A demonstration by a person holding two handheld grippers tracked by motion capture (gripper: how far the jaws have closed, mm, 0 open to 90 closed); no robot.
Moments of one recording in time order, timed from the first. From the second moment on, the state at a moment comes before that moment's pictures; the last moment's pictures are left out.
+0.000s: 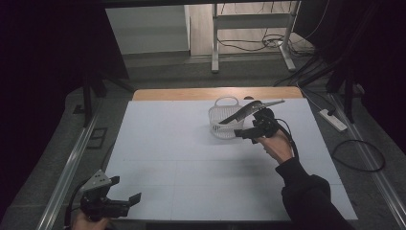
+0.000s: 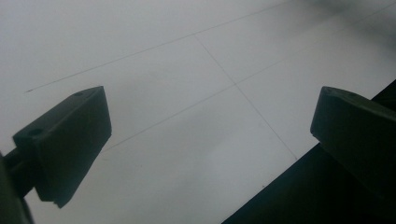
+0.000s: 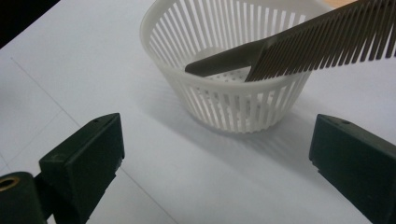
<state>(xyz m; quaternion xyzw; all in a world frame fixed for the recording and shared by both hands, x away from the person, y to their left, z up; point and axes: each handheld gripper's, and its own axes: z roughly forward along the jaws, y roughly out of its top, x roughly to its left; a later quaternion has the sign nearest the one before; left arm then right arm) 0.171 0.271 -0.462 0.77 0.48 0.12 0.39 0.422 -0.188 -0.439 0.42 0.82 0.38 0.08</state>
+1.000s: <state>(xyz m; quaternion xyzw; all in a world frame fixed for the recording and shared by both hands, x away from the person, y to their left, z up) 0.171 0.273 -0.463 0.77 0.48 0.11 0.40 0.381 -0.202 -0.435 0.38 0.83 0.38 0.10</state>
